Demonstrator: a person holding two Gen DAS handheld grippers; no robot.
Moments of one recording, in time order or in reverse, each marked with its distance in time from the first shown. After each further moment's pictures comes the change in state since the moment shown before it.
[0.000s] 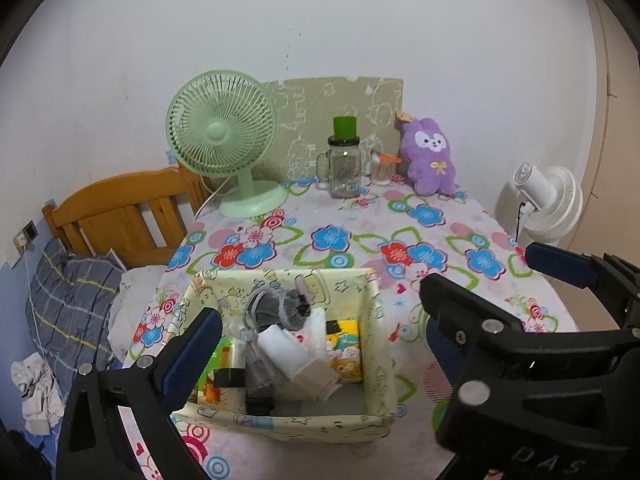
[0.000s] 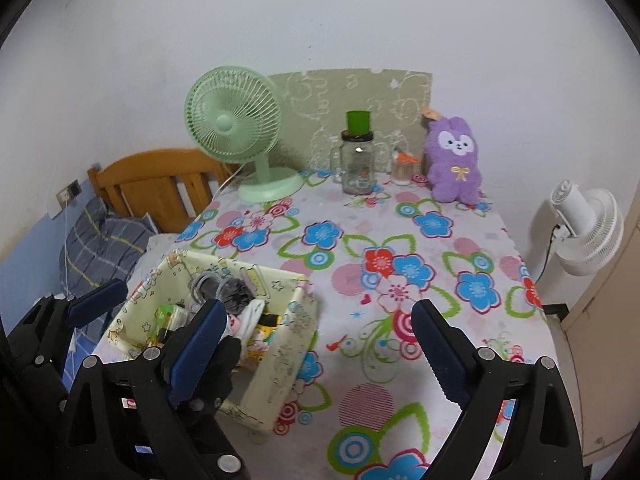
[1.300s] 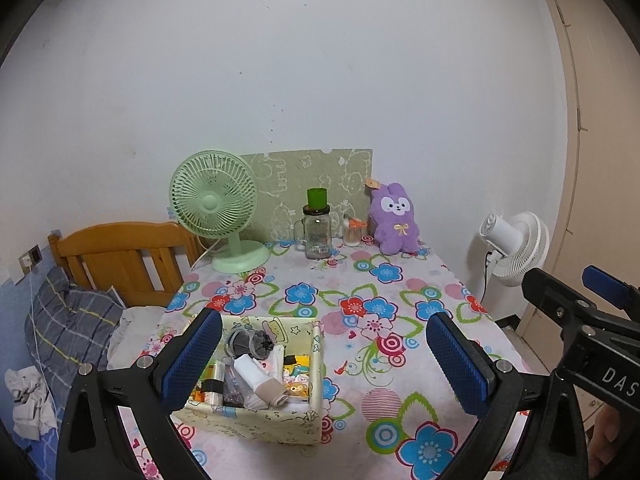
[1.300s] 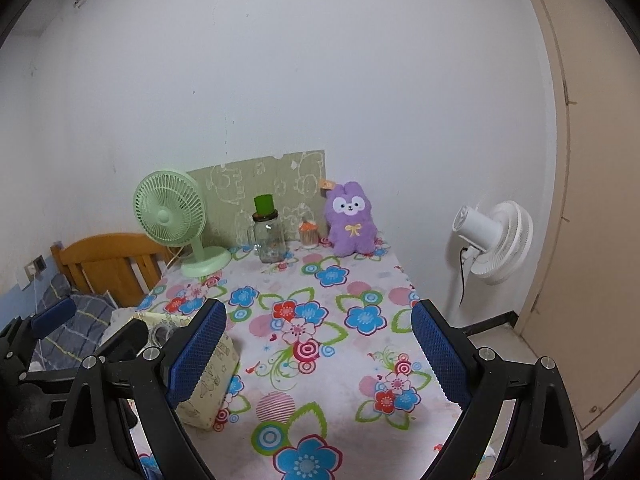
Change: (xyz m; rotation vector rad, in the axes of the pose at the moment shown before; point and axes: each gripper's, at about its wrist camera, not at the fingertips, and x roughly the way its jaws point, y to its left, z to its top) left arm -0.093 -0.045 0.004 -0.016 -0.205 -0.021; right arm -0.138 -0.075 -0.026 0.134 -0.265 -0.192
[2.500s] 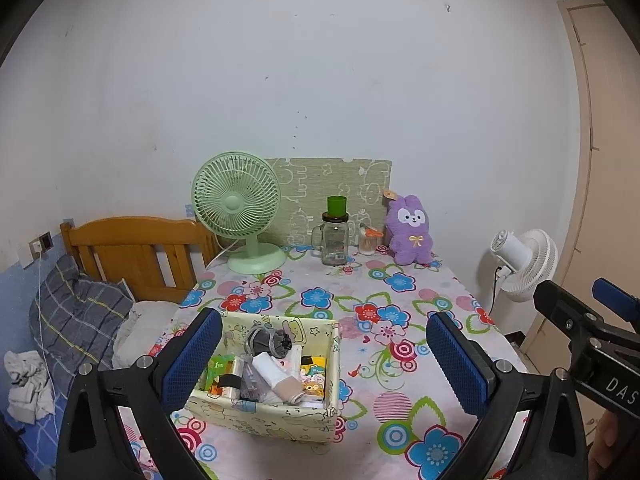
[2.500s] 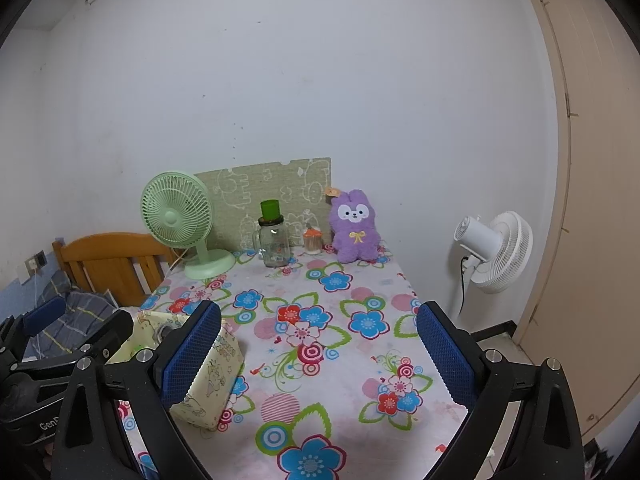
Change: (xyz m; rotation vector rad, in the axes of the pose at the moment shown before) left arm -0.010 0.018 -0.004 -0.055 -0.030 0.037; right arm -0.007 0.009 -0.002 -0.029 -0.025 0.002
